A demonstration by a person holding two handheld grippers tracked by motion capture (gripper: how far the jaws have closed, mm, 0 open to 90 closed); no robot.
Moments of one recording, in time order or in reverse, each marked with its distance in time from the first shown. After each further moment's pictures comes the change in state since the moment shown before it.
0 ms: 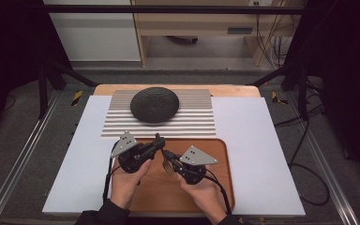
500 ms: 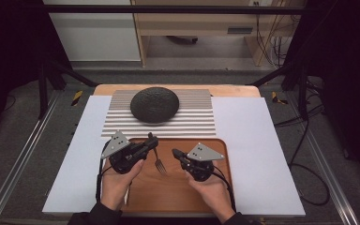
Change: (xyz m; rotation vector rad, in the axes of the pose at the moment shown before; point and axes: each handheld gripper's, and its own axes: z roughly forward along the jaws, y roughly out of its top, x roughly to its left) left arm 0.005 0.012 -0.023 0.006 0.008 0.031; right arm -0.021 -0.003 -0.011 0.077 -0.033 0.008
